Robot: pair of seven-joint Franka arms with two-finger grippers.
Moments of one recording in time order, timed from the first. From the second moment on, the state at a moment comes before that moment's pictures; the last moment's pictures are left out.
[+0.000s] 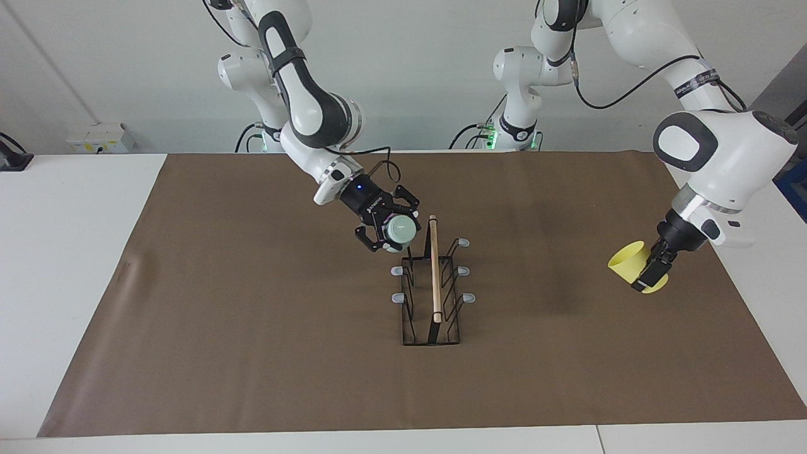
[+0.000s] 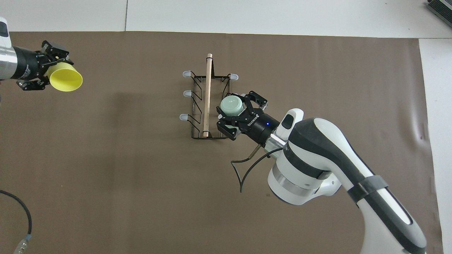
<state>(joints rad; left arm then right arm) -0.15 0.31 0.24 -1.60 -0.32 2.11 -0.51 0.41 0.18 0.16 -2.00 2.29 2.77 -2.21</state>
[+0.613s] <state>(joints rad) -0.20 0.30 0.24 -1.60 -0.21 2.21 -0.52 0.42 0.20 0.16 -2.05 2.45 2.71 -2.41</state>
